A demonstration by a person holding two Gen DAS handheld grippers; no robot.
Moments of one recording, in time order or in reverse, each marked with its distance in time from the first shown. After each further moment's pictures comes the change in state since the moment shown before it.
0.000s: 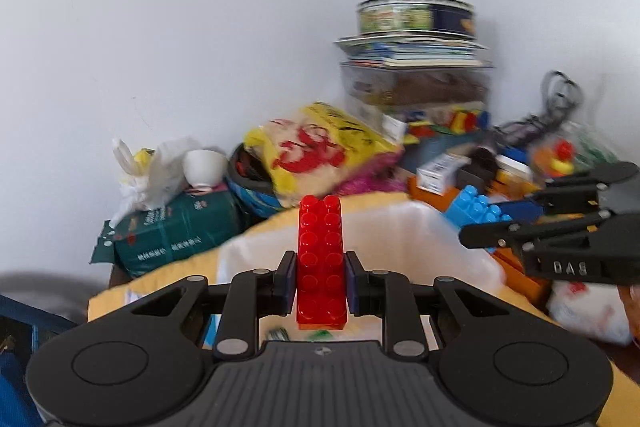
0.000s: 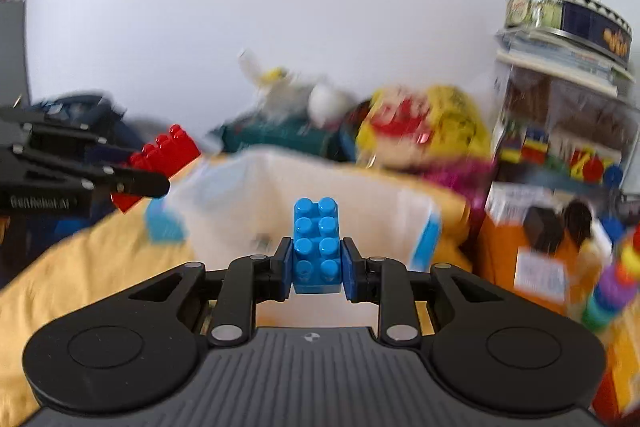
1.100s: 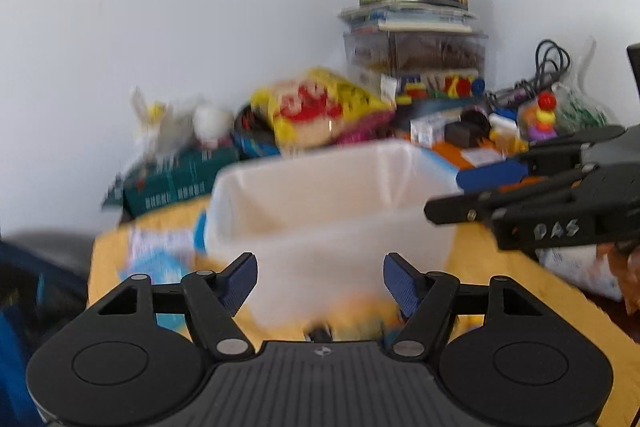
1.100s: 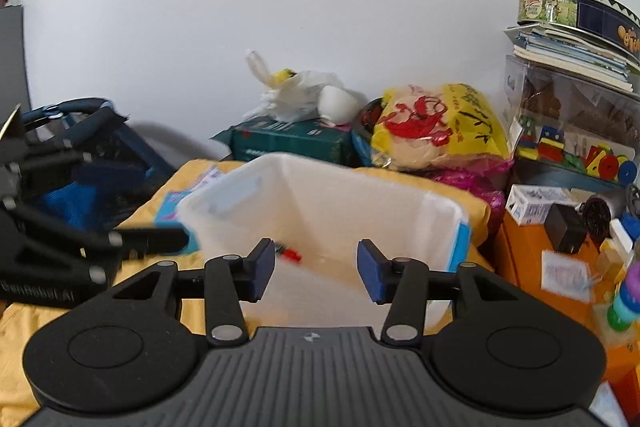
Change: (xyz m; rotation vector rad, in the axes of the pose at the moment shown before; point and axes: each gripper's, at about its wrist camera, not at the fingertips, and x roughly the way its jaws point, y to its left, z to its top) left arm -0.046 -0.029 -0.079 -0.033 0.054 0.021; right arm 0.006 0.024 -0.012 0.003 0.016 0.037
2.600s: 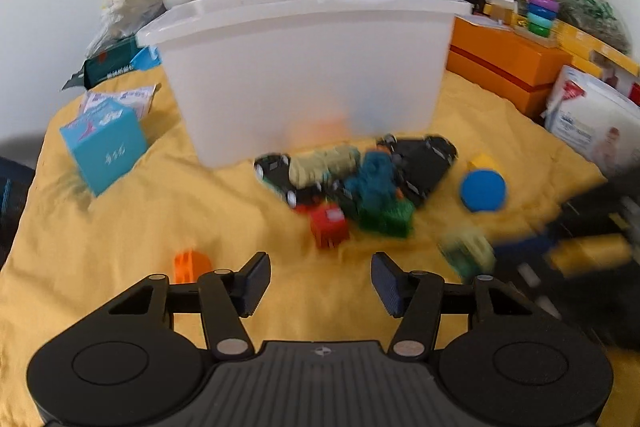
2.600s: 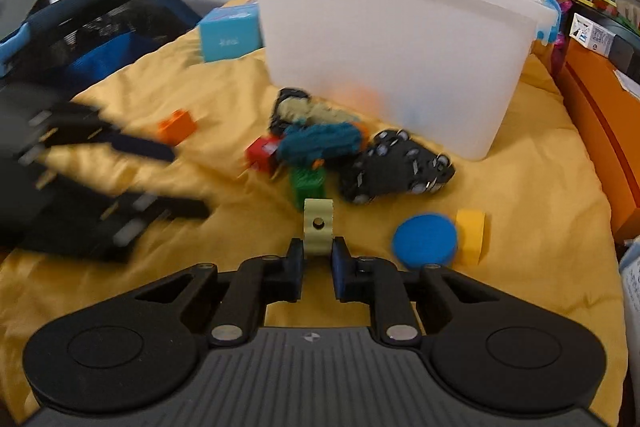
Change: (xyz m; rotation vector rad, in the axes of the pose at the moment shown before) left arm 0.064 -0.016 -0.093 -0.007 0.251 -0.052; right arm 0.015 0.037 -0.139 -0.022 0.318 0.097
